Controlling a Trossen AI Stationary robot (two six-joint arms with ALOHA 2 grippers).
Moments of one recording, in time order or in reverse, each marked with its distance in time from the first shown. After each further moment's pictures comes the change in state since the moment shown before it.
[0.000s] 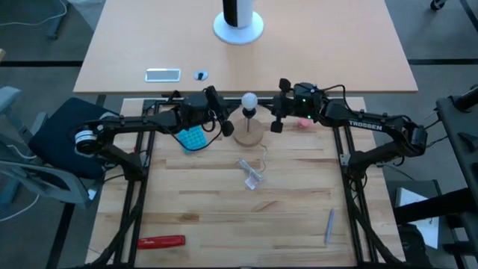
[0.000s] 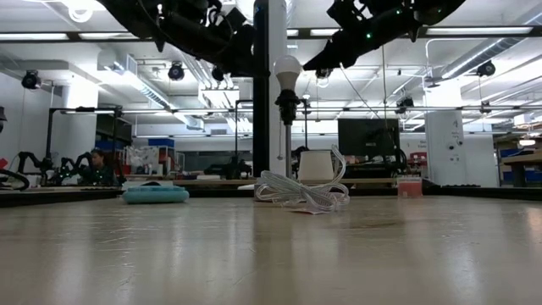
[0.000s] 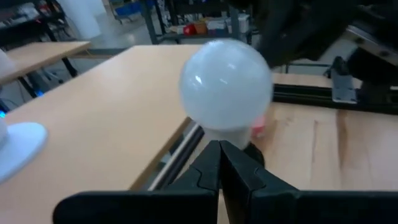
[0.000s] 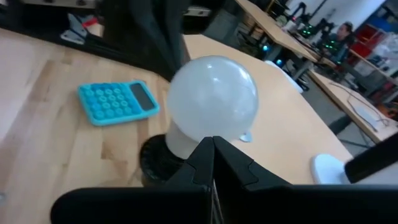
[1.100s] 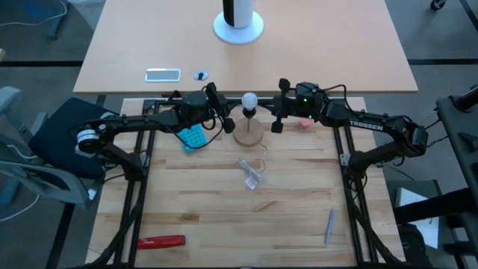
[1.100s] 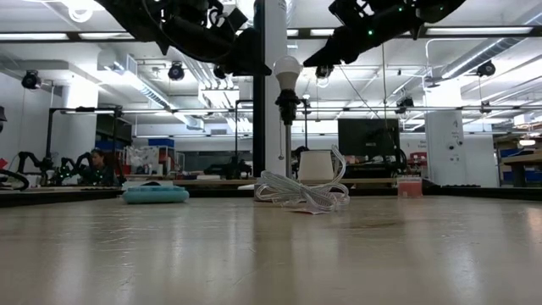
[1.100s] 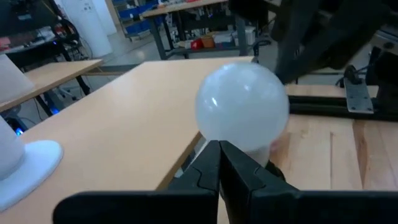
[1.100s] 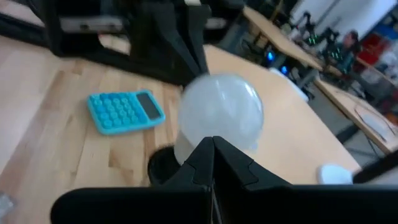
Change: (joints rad) left arm 0.020 0.022 0.000 0.088 -0.007 0.055; right arm 0.004 -0.007 0.000 0.016 -0.042 0.005
